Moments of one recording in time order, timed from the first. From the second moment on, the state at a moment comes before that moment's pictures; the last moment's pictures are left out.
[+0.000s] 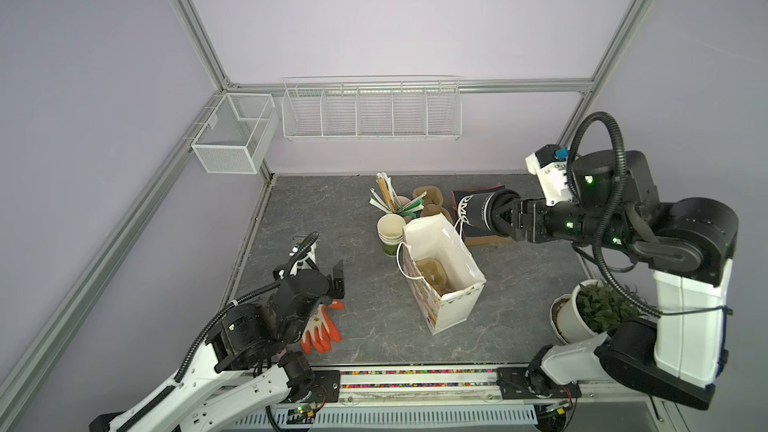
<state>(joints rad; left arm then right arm) -0.97 0.65 0.96 -0.98 -0.71 -0.52 0.75 1.43 2.43 -1.68 0.11 0.46</state>
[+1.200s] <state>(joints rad) -0.96 0.64 0.96 -0.98 -0.71 -0.52 1.02 1.67 2.23 -1.68 0.24 0.52</state>
